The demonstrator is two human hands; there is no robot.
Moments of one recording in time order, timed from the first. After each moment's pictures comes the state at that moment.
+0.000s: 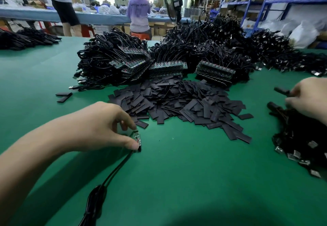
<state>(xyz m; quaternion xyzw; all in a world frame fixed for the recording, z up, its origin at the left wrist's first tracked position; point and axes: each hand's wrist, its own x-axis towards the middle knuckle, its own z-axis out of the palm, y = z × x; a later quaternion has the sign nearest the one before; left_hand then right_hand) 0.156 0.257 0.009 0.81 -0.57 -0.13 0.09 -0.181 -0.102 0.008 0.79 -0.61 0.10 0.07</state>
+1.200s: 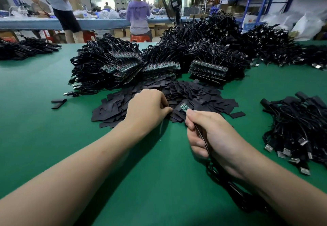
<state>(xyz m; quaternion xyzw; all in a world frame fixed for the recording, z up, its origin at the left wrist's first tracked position) 0.110 0.125 -0.034 0.83 -0.50 0.10 0.22 -0.077 0.085 -0.034 0.63 -0.23 0.19 -0.72</state>
